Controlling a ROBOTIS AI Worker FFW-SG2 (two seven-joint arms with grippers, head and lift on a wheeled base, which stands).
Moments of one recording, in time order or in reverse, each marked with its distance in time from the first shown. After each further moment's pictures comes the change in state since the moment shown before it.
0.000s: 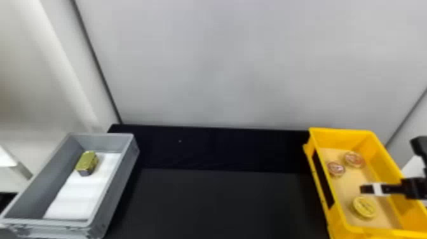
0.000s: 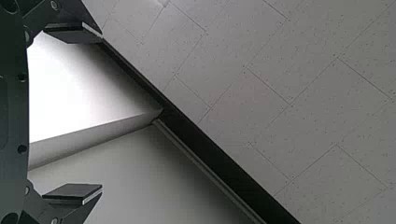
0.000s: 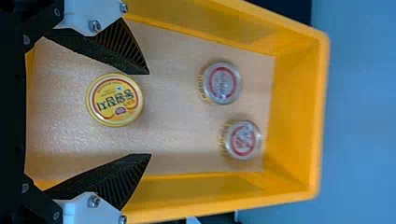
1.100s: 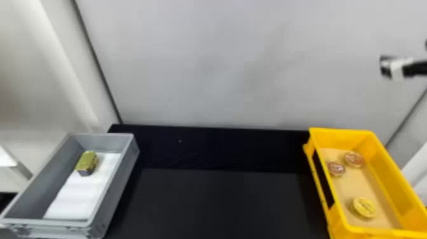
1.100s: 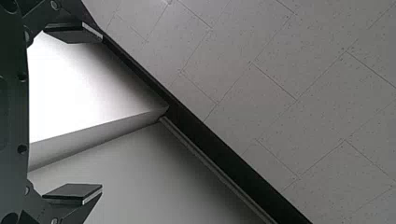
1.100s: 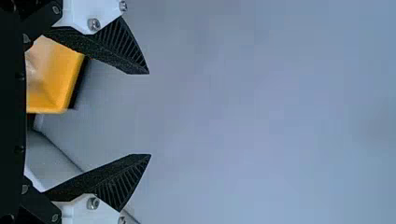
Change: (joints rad) left arm 0.014 0.000 0.000 0.000 0.000 0.019 -0.005; right arm -0.044 0.056 0.136 -0.902 0.217 0.151 -0.041
